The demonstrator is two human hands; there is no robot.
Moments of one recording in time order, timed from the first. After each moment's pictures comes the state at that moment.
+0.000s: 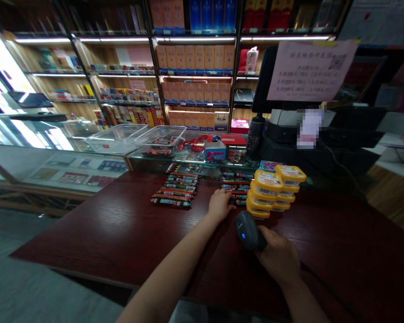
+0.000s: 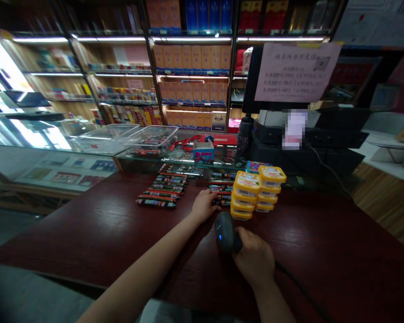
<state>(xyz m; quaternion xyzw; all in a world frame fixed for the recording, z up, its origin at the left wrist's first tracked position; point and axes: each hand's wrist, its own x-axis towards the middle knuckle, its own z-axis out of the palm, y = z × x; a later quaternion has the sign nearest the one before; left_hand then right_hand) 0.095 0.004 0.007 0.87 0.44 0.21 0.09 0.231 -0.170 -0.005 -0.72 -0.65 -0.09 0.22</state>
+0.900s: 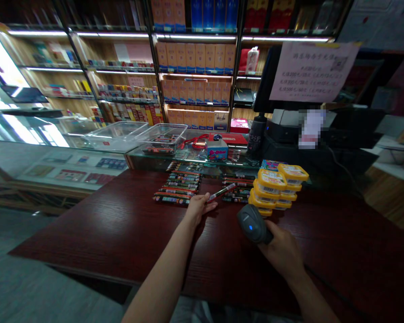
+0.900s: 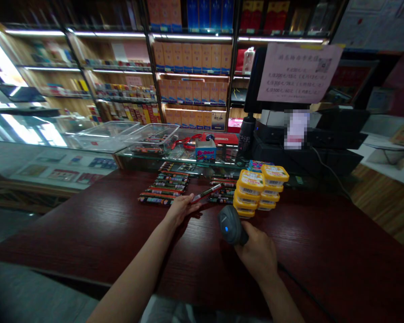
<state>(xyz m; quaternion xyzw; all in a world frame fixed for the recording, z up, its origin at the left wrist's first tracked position) 0.028 0.002 -0.002 0.35 0.42 0.47 0.69 0.230 -0.168 0.011 -0.74 -0.62 0.02 0.28</state>
